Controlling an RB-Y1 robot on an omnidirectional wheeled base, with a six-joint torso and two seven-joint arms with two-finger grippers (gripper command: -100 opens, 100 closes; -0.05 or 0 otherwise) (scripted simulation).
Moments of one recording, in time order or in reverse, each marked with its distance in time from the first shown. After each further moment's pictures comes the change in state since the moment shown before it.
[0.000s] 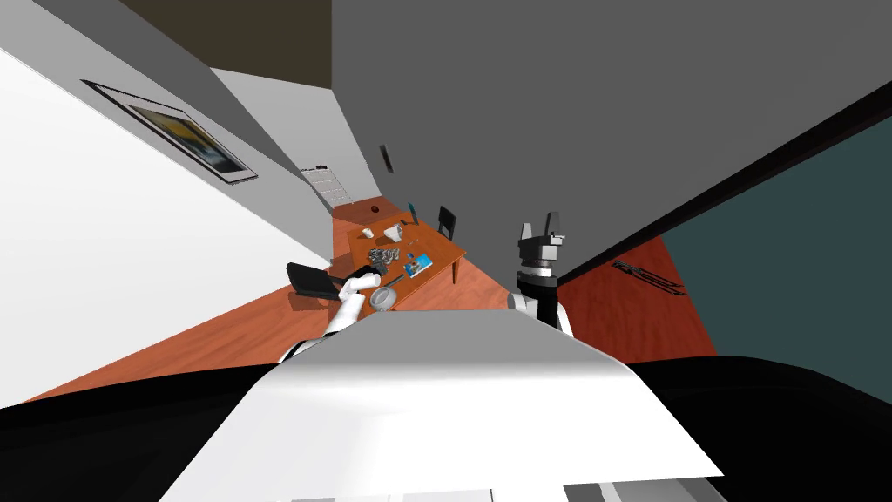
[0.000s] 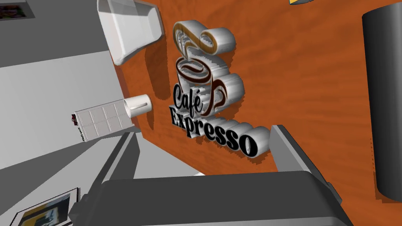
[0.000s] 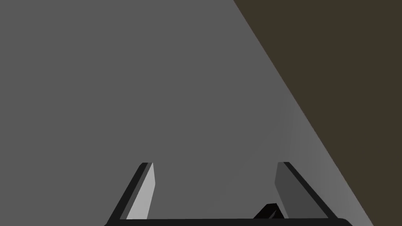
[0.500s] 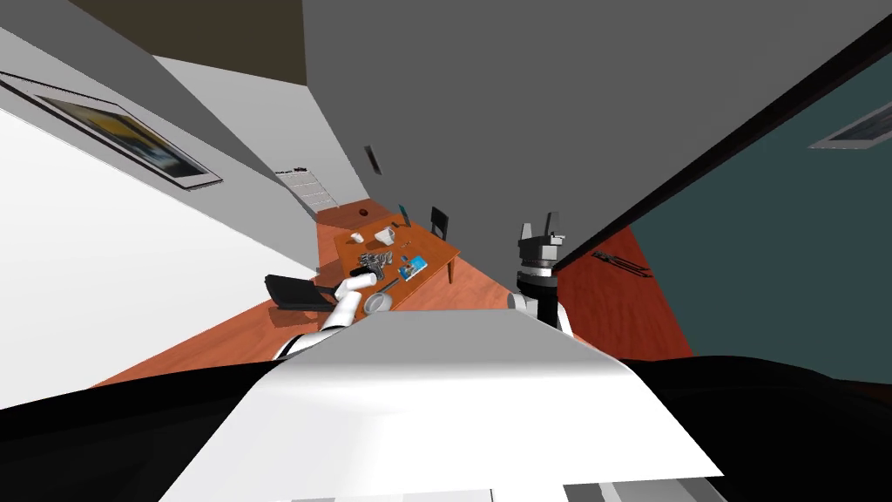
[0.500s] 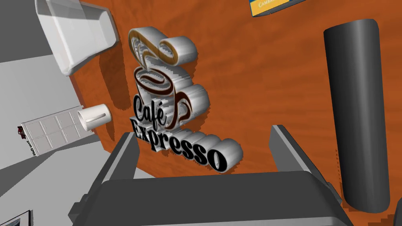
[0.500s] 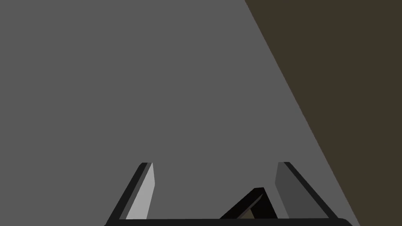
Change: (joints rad) left arm -0.056 0.038 0.030 0.145 0.040 0.116 0.027; right arm 0.000 0.000 0.000 0.000 0.000 0.000 0.000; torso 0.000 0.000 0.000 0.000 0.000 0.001
